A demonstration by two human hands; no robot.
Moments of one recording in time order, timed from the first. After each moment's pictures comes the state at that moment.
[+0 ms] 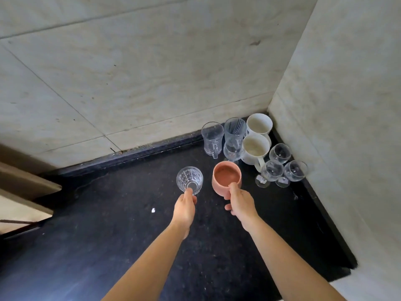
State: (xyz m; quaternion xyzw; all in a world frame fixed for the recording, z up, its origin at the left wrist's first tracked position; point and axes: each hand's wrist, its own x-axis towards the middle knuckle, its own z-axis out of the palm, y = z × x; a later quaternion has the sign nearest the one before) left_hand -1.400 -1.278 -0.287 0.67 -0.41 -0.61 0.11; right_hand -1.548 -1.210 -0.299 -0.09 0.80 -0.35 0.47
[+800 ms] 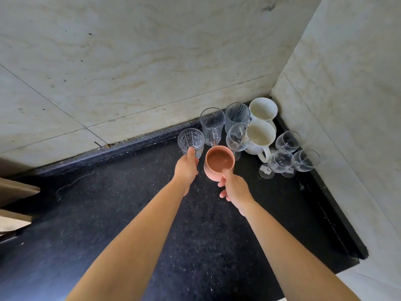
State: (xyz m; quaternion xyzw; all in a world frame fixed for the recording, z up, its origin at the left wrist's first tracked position) left_hand -1.449 -1.370 -0.316 0.62 -0.50 -0.60 0.10; right_hand -1.547 -1.250 -0.336 -0.11 0.79 -0.33 0.50
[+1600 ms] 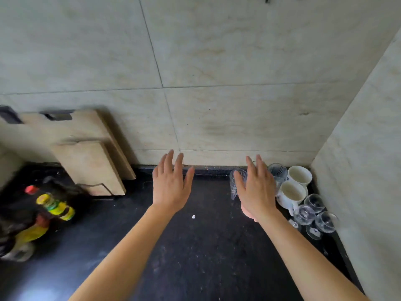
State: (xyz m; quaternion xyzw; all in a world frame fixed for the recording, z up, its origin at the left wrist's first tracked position) left_hand -1.276 -1.294 -0.114 0.60 -0.77 0.00 0.22; right_hand -1.507 -1.250 -0.147 -0.59 0.77 -0.22 0.05
